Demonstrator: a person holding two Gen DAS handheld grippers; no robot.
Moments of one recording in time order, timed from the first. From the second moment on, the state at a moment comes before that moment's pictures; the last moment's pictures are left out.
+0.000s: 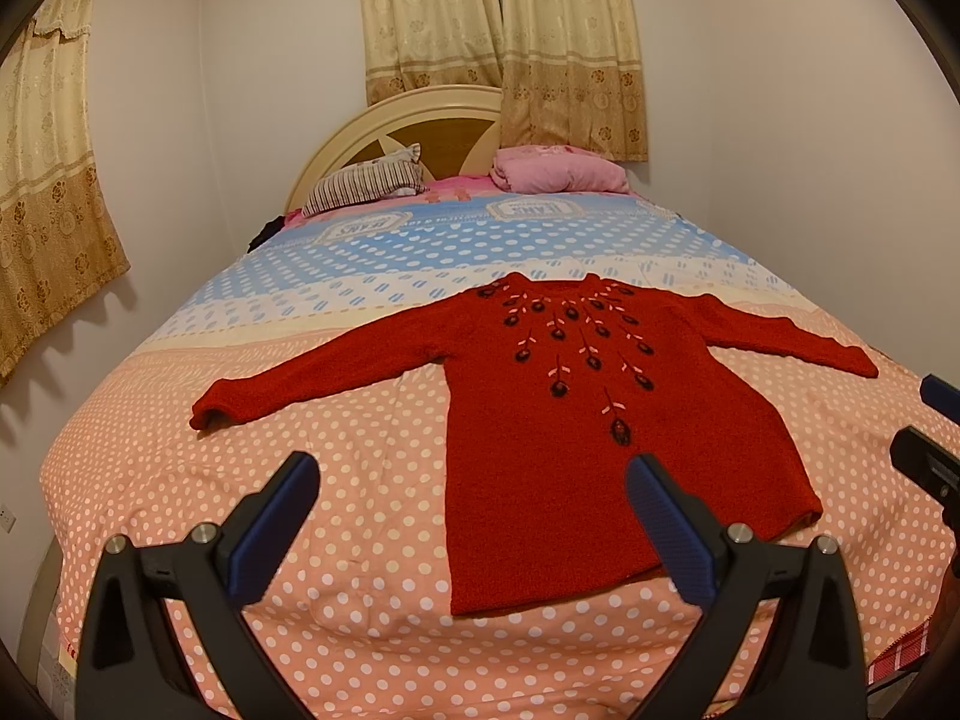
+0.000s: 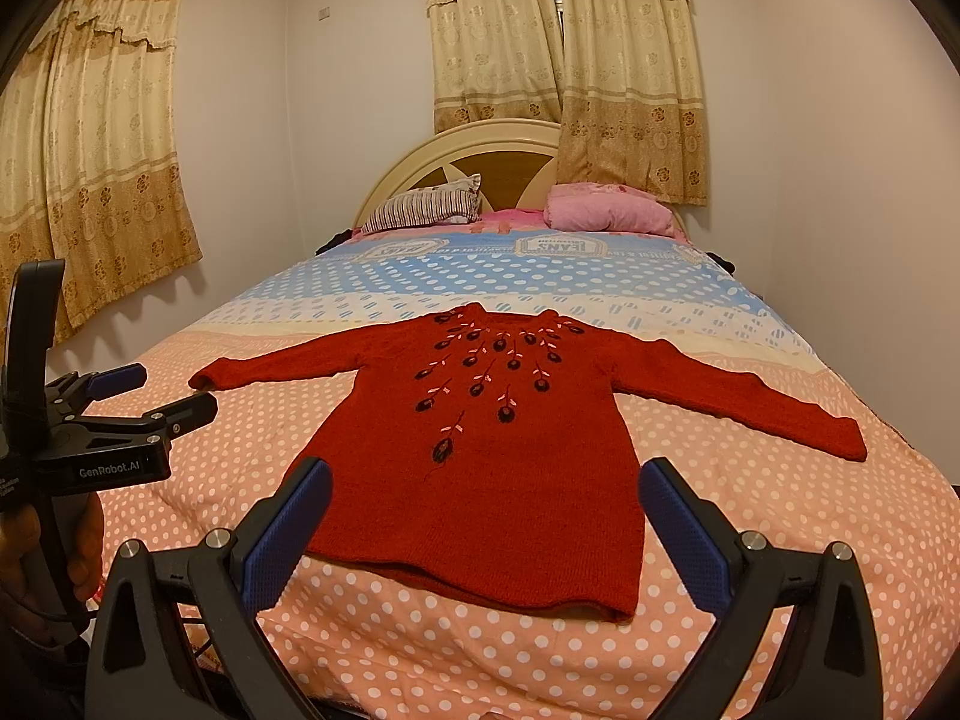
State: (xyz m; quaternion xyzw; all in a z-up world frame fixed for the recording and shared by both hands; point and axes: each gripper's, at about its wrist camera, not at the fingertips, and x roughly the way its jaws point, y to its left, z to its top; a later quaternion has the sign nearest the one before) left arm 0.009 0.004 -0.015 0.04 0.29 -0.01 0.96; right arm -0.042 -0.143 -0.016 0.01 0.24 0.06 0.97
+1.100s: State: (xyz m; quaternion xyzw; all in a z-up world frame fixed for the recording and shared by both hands) left arm 0.009 0.003 -0.017 0.04 0.29 -0.01 0.96; right arm -0.041 -0.140 -0.026 0.01 0.25 0.06 0.97
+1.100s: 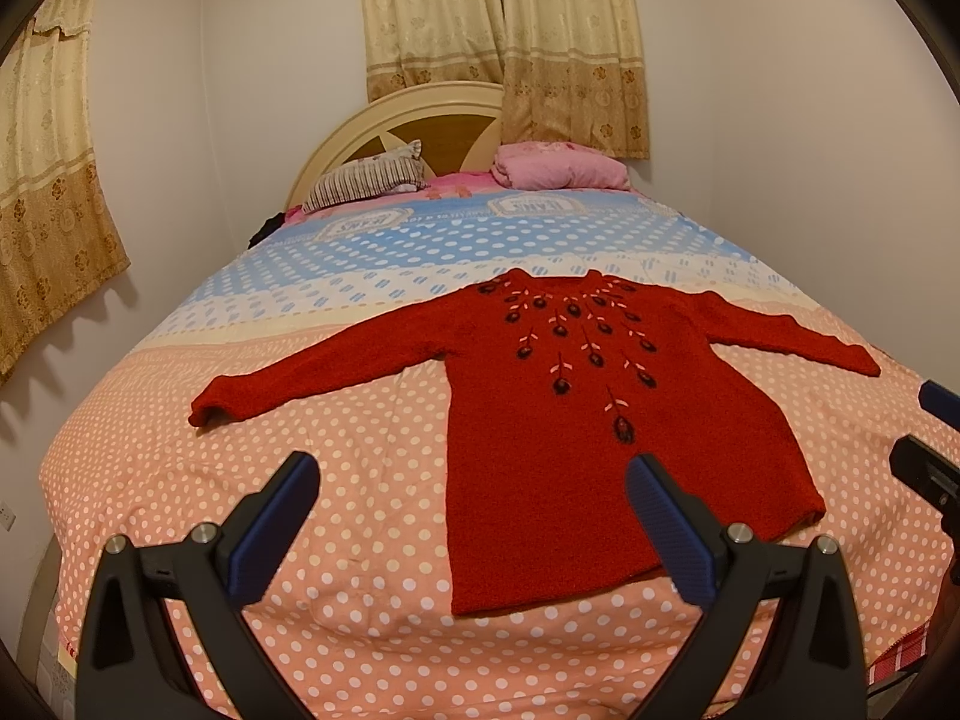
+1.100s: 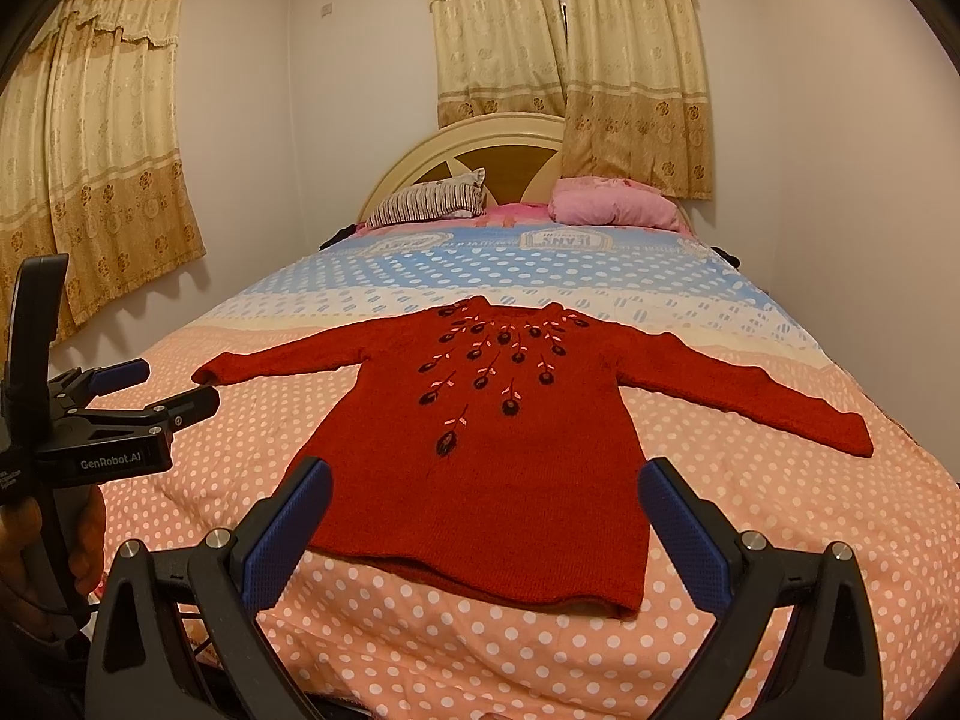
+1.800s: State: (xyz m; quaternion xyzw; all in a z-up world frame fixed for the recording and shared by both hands) left arm 0.062 0.001 -0.039 0.07 0.32 0.00 0.95; right arm 0.013 -0.204 -0.045 0.04 0.28 0.01 0.96
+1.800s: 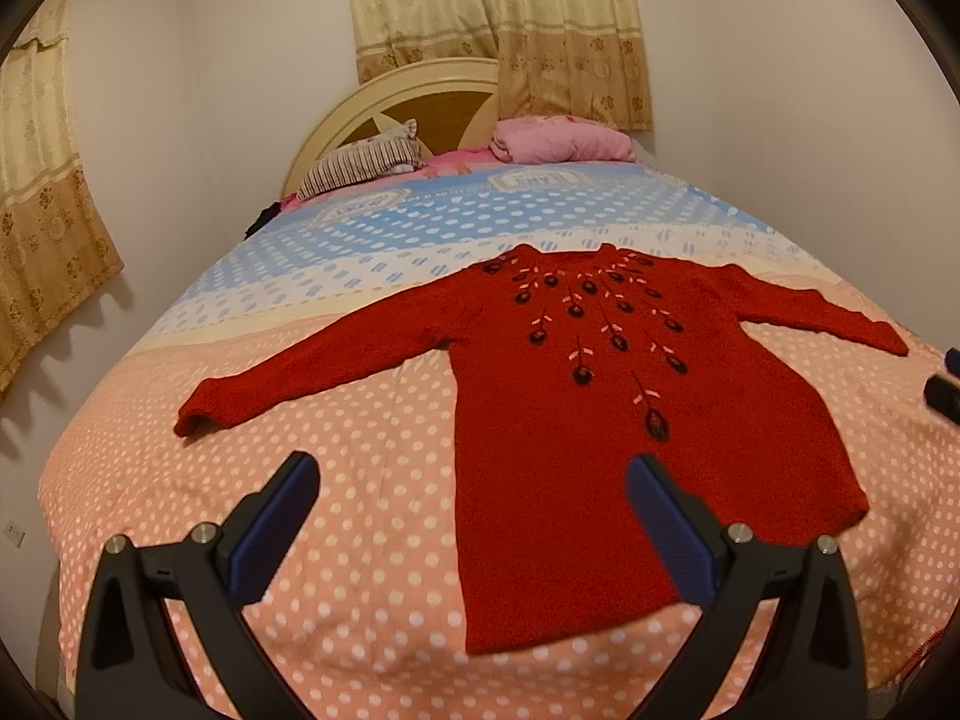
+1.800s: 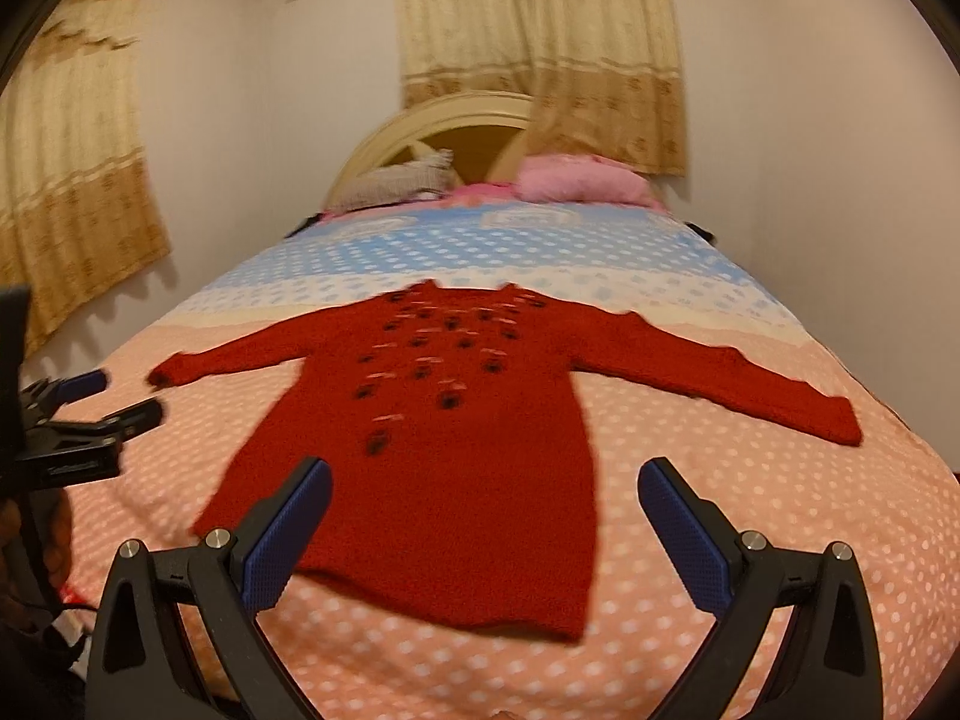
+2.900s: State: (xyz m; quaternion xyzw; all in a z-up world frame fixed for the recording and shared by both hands) left arm 0.215 -0.069 -0.105 0.13 0.38 -0.03 0.92; right arm 0.136 -0.487 -0.126 0.16 0.38 -0.21 0.89
